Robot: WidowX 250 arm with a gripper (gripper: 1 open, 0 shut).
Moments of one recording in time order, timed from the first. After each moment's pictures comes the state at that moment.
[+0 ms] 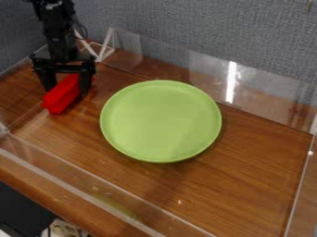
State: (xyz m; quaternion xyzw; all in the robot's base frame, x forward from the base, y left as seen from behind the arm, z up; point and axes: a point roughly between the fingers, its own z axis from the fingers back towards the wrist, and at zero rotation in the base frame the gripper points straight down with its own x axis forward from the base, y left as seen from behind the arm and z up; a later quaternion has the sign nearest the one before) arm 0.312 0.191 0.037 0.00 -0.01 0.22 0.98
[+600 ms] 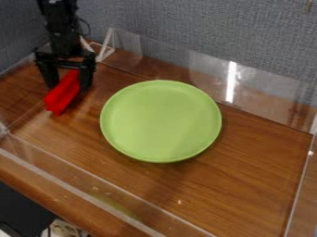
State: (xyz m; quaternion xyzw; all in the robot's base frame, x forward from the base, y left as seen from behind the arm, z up) arm 0.313 0.188 0.050 0.00 0.01 0.16 0.99
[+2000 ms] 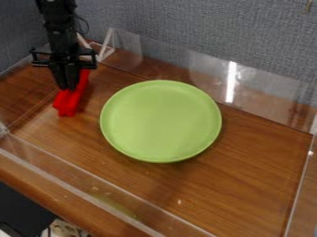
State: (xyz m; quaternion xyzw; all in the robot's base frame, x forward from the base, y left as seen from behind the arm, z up) arm 0.311 0.179 0.052 -0.01 0.01 0.22 0.98
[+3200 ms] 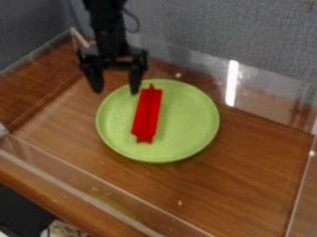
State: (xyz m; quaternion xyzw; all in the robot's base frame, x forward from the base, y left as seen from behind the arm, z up) arm 0.317 0.092 0.064 -0.03 -0.03 0.18 0.98
